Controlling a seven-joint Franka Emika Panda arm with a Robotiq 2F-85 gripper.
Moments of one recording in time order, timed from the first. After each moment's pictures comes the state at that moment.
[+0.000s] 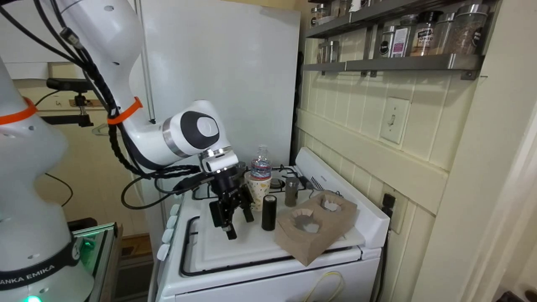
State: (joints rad) arm -0.19 -0.13 0.08 -2.75 -1.07 2.68 1.66
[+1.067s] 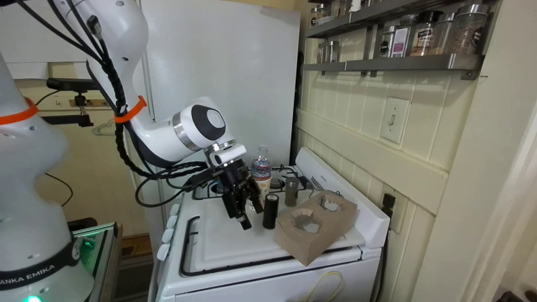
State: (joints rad) arm -0.19 -0.11 0.10 -2.69 -1.21 2.69 1.70
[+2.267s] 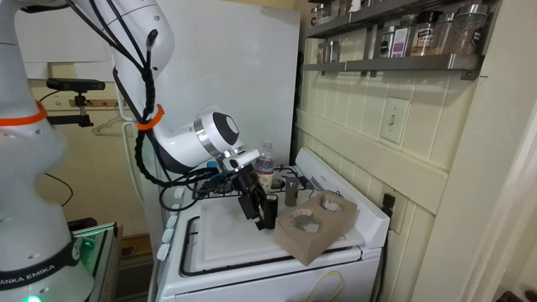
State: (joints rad) arm -0.19 0.04 0.11 -2.57 -1.35 2.69 1.70
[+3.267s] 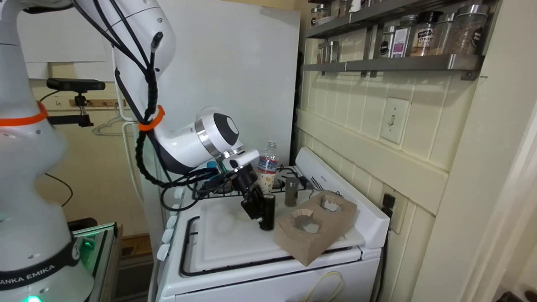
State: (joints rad) arm -0.18 0.05 0.12 -2.57 -1.36 2.69 1.70
